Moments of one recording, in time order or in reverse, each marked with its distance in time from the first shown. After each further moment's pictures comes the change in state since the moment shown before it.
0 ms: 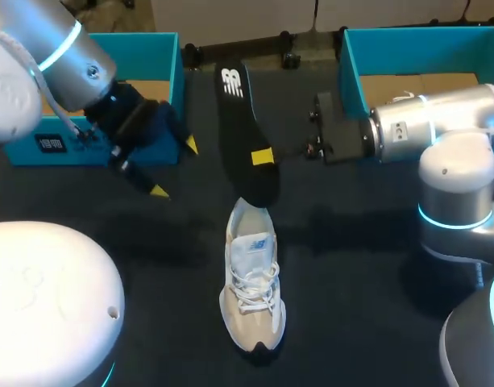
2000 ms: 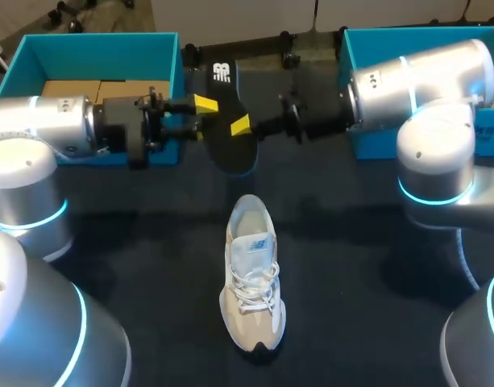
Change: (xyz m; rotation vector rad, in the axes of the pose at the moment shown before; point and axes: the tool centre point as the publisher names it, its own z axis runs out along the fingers) left arm -0.109 -0.040 -0.042 0.295 -0.999 0.942; right arm 0.010 0.052 0.021 -0.011 -0.102 0.452
